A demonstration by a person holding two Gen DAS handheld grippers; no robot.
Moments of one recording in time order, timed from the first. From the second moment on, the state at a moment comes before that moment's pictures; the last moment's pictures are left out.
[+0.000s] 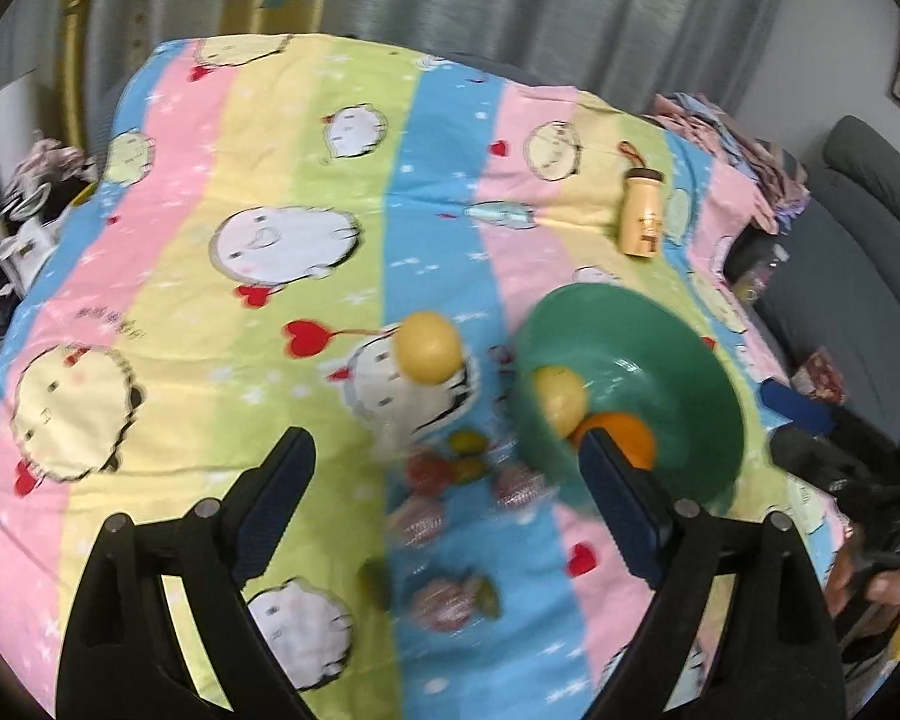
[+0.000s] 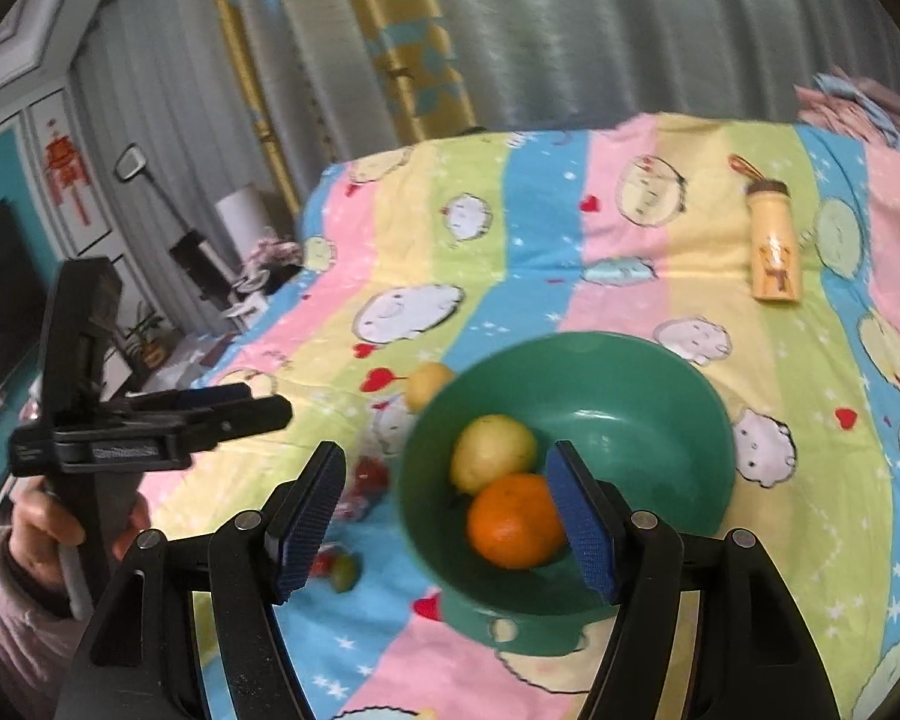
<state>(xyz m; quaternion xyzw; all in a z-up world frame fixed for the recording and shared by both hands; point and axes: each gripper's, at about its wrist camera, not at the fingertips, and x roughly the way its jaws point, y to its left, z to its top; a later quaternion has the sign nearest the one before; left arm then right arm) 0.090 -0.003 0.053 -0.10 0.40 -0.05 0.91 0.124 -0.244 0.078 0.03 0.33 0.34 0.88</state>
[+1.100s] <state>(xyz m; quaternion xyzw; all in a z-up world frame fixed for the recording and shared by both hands) 0.051 -0.019 -0.039 -0.07 0.45 -0.18 0.87 0.086 -0.207 0.024 0.03 0.39 0.44 0.81</state>
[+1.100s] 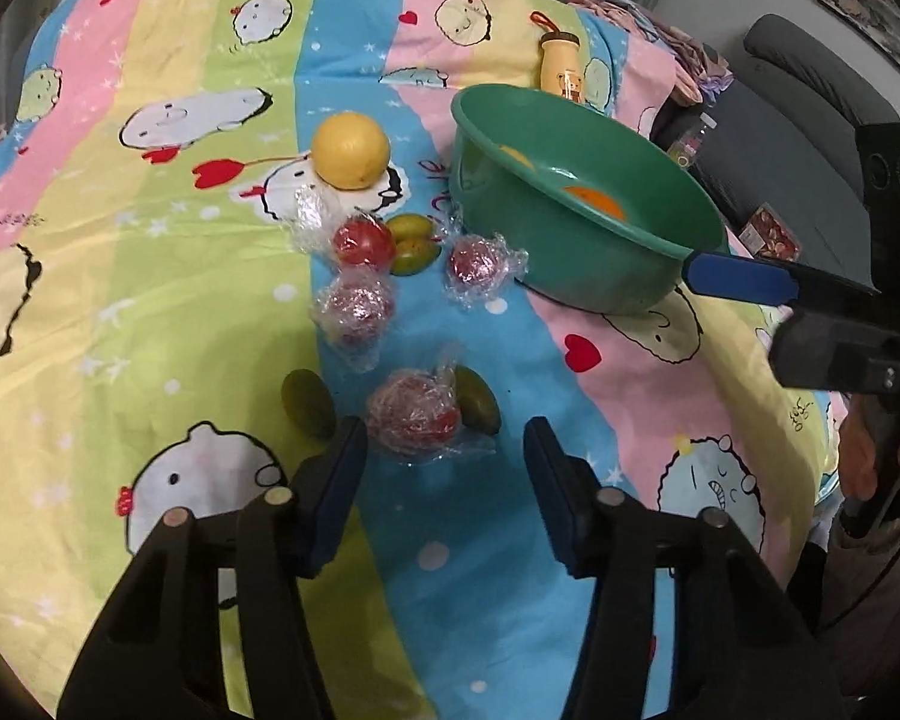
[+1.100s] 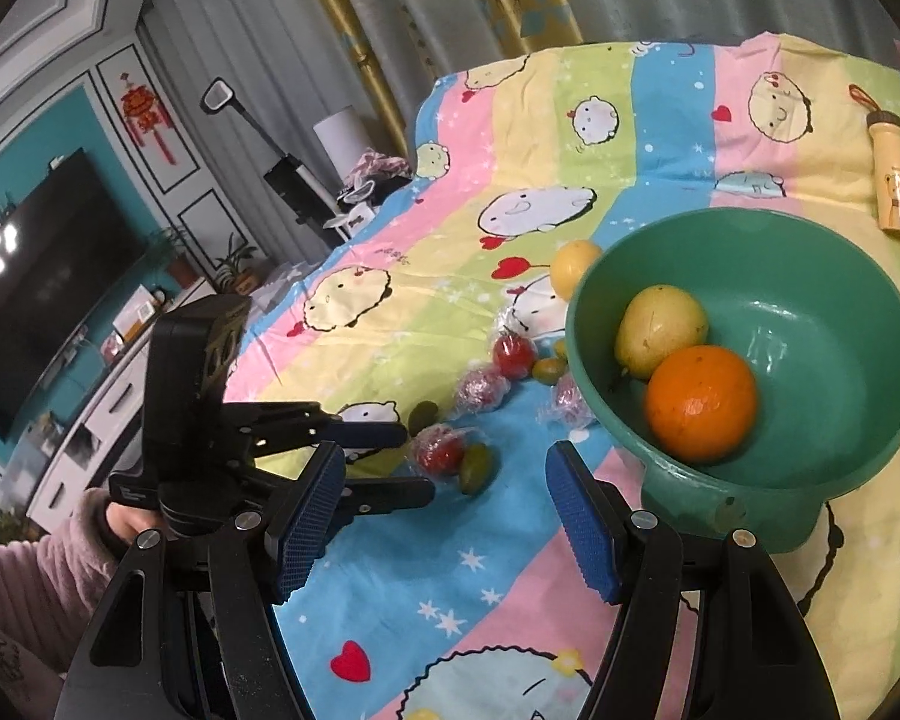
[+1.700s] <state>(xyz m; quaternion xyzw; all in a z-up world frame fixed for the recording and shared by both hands) 0.061 0.006 -0.050 -0.18 0.46 -0.17 0.85 0.090 -0.205 0.017 0.03 0.40 0.44 0.80</state>
